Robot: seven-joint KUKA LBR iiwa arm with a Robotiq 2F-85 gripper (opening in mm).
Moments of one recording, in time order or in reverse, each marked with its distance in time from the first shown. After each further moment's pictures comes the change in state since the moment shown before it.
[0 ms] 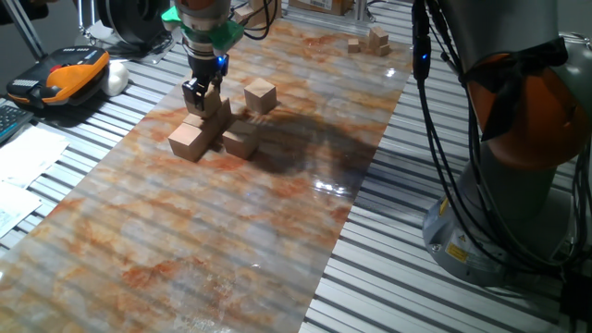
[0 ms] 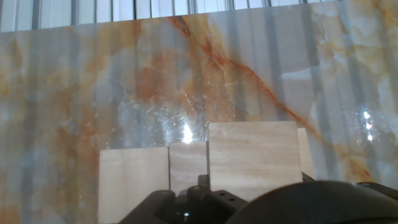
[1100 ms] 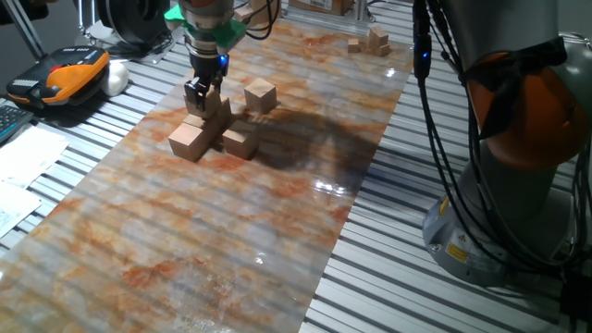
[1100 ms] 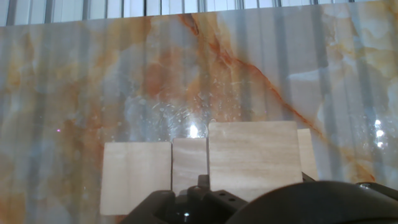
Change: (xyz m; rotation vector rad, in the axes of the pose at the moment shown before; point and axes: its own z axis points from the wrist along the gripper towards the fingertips) arm 0.002 -0.001 0.000 -0.031 -0.004 -0.033
